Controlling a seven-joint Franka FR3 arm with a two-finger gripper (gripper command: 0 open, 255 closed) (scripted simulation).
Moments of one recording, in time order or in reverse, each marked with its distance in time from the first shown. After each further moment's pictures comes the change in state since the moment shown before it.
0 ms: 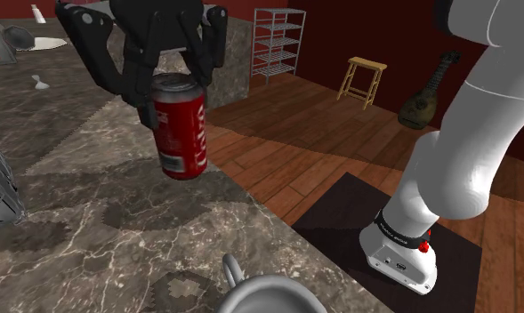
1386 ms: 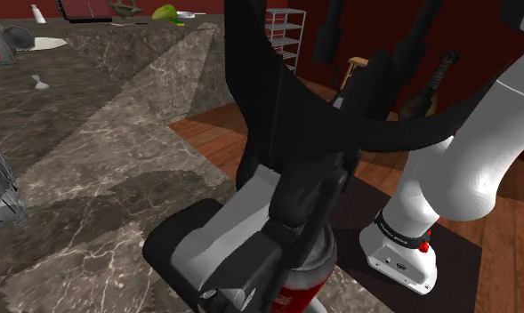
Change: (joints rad) arm 0.111 -0.230 0.098 -0.249 0.164 0.089 0.217
